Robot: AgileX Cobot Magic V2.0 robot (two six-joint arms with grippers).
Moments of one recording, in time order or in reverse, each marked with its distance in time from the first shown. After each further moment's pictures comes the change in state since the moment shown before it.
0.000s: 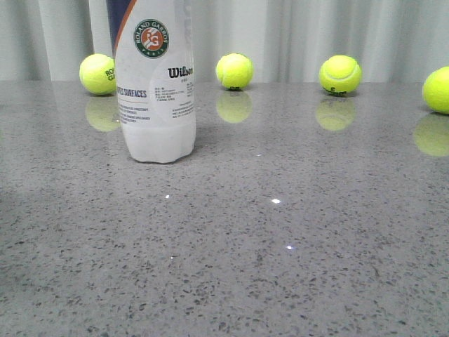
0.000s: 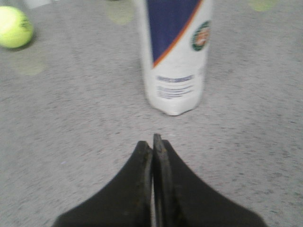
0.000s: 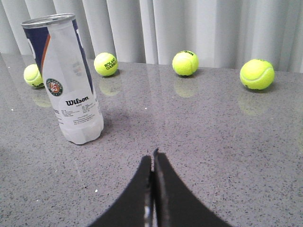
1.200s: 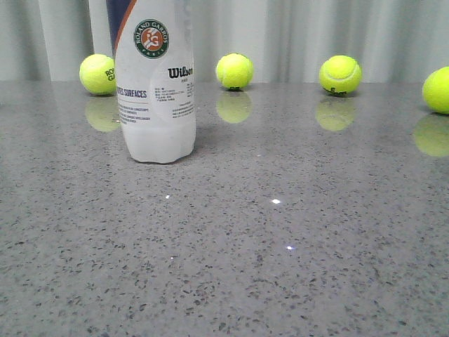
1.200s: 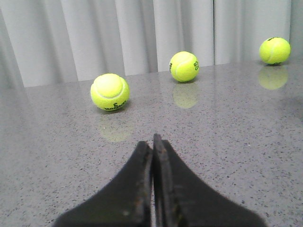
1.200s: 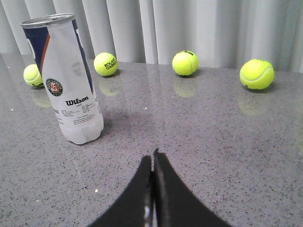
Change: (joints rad) left arm 0.397 -0.691 0.596 0.089 -0.368 -0.061; right arm 0.000 0.000 0.000 0.000 0.000 0.000
